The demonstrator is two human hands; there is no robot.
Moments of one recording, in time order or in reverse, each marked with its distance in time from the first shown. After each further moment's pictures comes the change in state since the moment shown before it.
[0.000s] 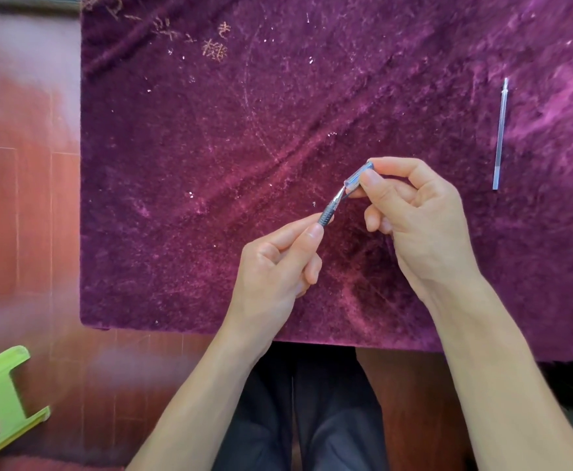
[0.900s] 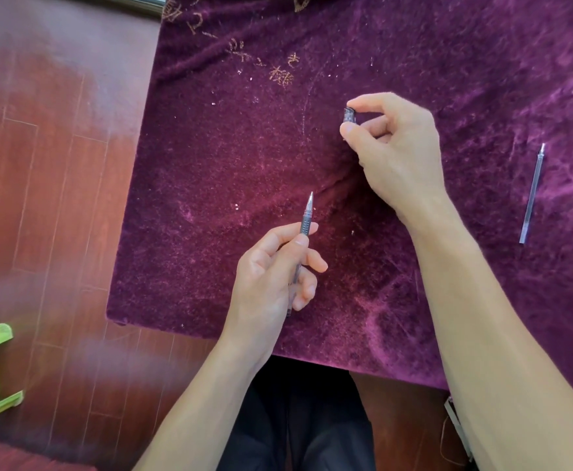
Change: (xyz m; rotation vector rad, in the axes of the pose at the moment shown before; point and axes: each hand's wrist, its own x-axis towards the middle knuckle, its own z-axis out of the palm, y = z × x) left_hand 0.000 0.010 -0.038 -0.289 0.111 -0.022; right_hand 0.091 -0.045 0.085 -0.667 0.035 -0.260
